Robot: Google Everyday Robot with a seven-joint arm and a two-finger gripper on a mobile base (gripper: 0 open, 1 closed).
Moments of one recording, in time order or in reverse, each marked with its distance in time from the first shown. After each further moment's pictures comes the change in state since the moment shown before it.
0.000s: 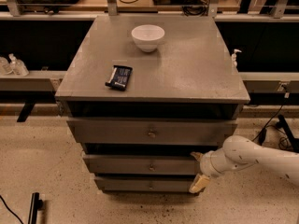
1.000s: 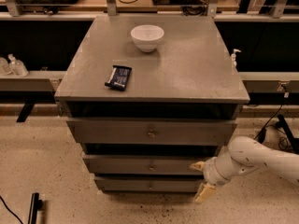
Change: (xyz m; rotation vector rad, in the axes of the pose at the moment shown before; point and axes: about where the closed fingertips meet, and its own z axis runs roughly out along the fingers) arm -0.012 0.051 -0.025 -0.139 -0.034 -0.031
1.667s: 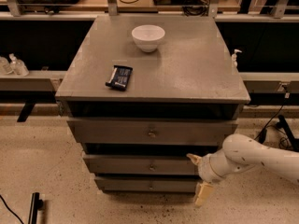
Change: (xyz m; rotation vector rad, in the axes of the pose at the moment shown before) arm -0.030 -0.001 -0.011 0.041 0.026 -0.074
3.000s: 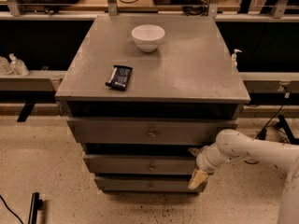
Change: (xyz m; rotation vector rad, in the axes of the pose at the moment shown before) arm 0.042 -0.070 0.036 0.085 0.065 0.056
